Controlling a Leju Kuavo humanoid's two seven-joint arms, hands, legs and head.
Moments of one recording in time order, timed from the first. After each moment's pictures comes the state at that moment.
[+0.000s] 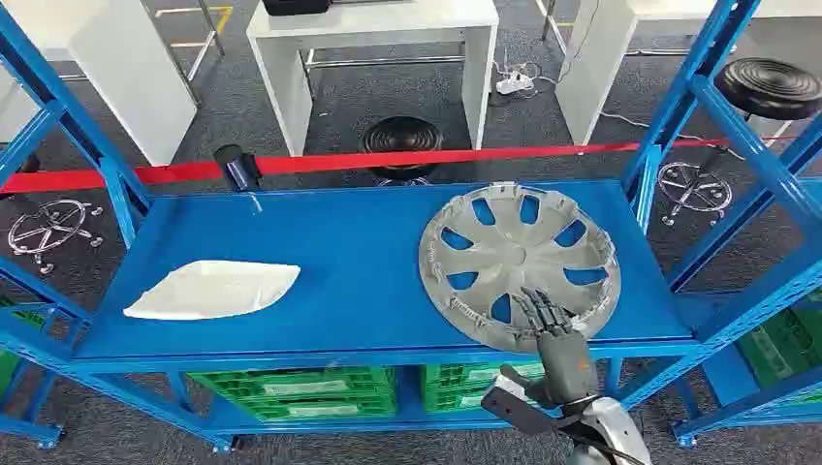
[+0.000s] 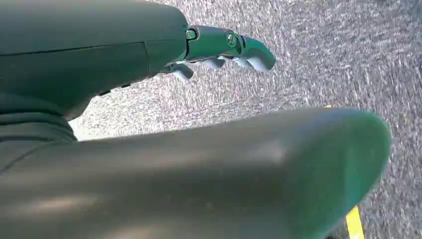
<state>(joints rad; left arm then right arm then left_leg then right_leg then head) -0.04 -0.03 0.09 -0.18 -0.22 0.23 -0.14 0.04 -0.10 0.22 -1.39 1.01 -0.29 -0.34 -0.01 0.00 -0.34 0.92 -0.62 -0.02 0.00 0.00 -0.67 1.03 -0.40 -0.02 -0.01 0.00</state>
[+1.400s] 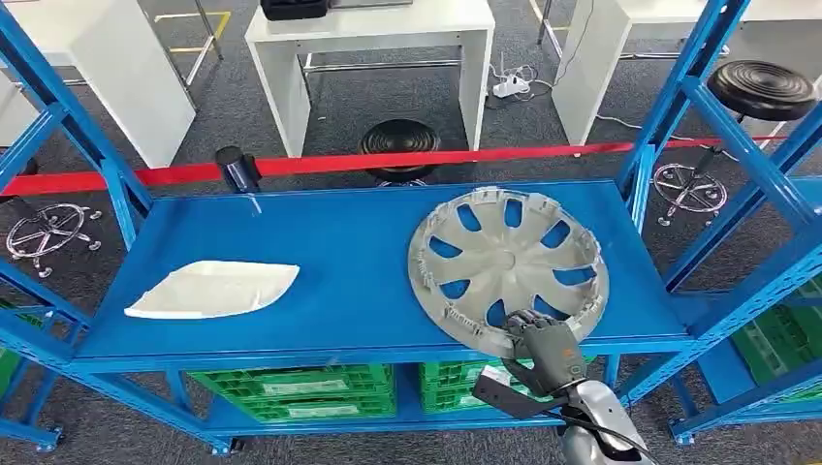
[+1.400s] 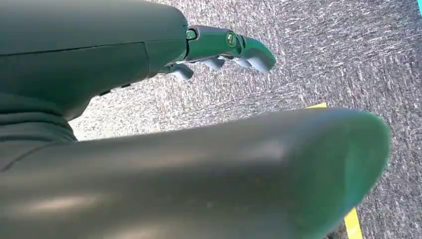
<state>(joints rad) -0.04 -0.04 0.10 -0.18 -0.24 0.23 -0.15 -0.08 -0.10 0.26 -1.19 1.07 -0.30 -0.33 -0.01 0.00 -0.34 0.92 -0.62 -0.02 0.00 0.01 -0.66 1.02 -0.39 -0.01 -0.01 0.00</state>
